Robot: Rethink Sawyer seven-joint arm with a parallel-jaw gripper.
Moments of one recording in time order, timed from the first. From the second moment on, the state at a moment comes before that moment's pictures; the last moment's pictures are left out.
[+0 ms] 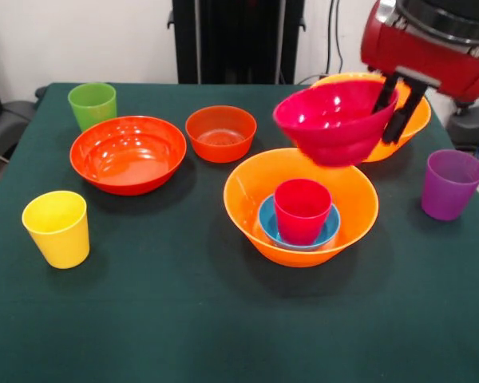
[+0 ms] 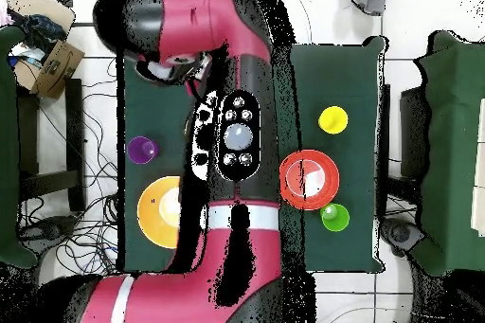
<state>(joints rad) -0.02 -0.40 -0.01 0.72 -0.15 1.34 2.20</state>
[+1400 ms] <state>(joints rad) -0.05 -0.09 0.00 0.45 -0.18 1.44 2.16</state>
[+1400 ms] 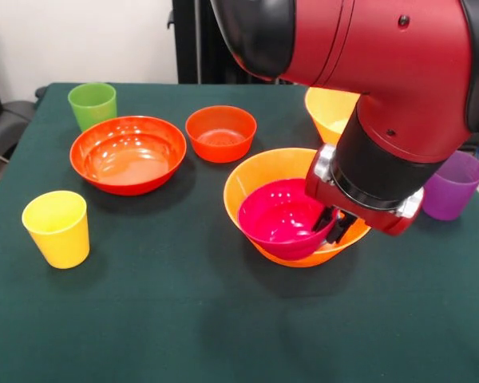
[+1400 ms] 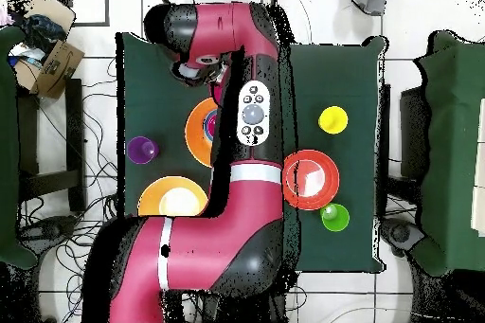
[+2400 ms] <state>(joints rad) -0.05 -0.12 0.00 0.48 -0.18 1.45 2.16</state>
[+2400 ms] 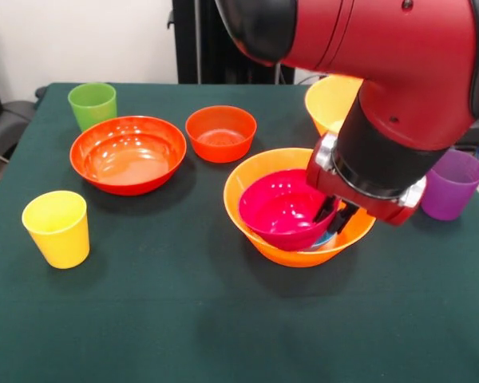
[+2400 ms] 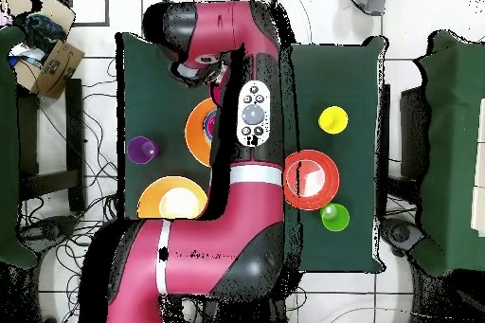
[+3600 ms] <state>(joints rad) -0.05 -0.30 0.00 0.69 -0.17 1.41 2.16</state>
